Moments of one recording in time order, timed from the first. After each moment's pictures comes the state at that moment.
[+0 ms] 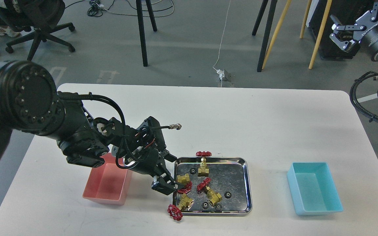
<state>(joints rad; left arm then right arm) -1.59 -0.04 1.28 -1.26 0.96 0.40 -0.49 0.91 -0.58 0.78 0.64 0.09 0.49 0.12</state>
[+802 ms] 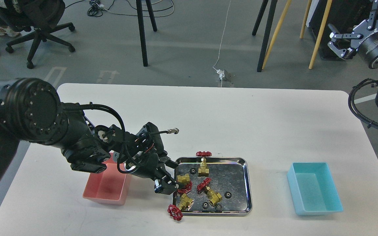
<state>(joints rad) -1.49 -0.04 1.25 -1.18 0.96 0.39 -0.49 0.88 -0.57 0.78 0.64 0.09 0.49 0.12</state>
